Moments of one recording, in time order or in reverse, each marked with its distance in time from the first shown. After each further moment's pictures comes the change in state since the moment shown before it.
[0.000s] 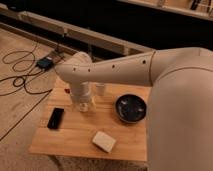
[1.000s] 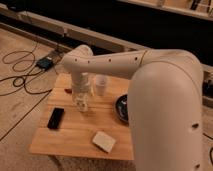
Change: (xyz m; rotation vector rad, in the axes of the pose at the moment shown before) arm -0.076 0.009 0.011 -0.038 -0.019 -0.014
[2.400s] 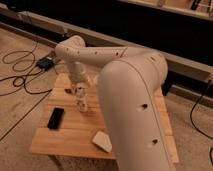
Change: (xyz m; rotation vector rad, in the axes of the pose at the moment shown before) arm -0.045 -0.005 -0.003 0.106 0.068 -0.034
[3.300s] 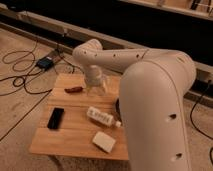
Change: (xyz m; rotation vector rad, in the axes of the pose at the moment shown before) arm 0.027 -0.072 0.013 0.035 0.023 0.154
